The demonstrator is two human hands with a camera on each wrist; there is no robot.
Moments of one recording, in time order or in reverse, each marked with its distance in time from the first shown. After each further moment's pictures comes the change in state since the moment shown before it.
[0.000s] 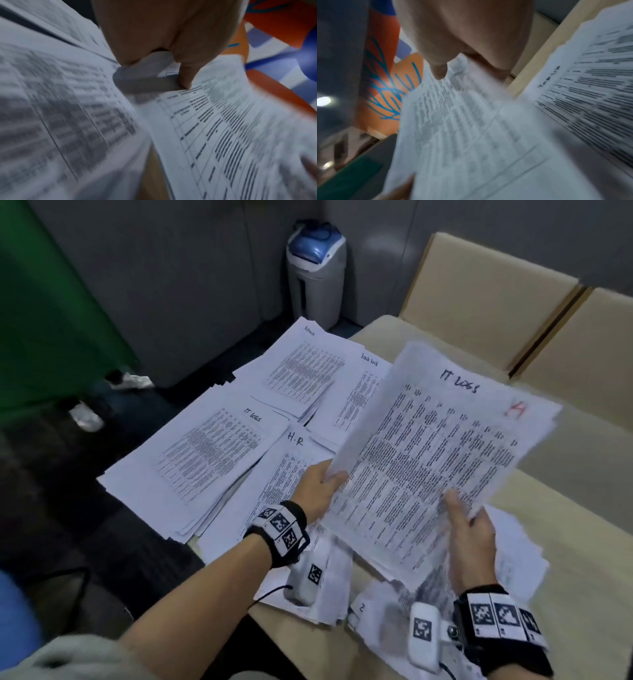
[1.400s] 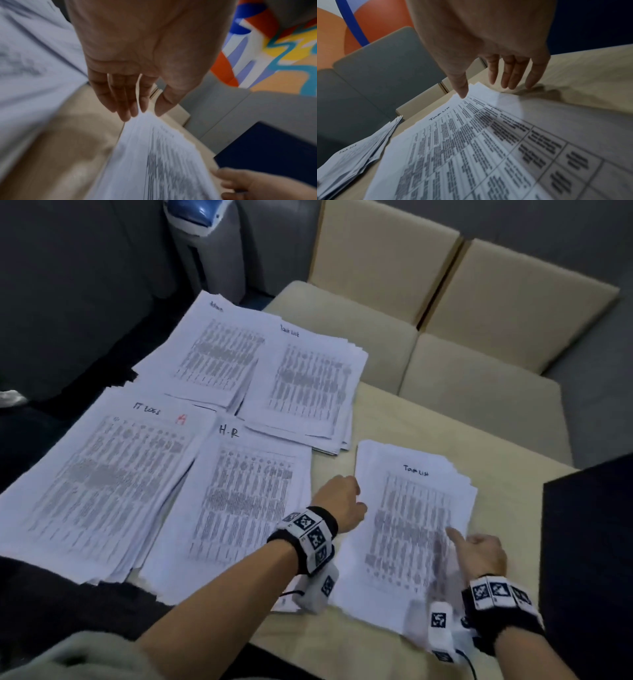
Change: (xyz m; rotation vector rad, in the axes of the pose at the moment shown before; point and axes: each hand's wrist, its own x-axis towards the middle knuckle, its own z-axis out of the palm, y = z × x) left_hand -0.001 0.005 0.093 0.714 -0.436 0.103; right_hand -0.008 0.096 -0.112 -0.561 0.423 0.515
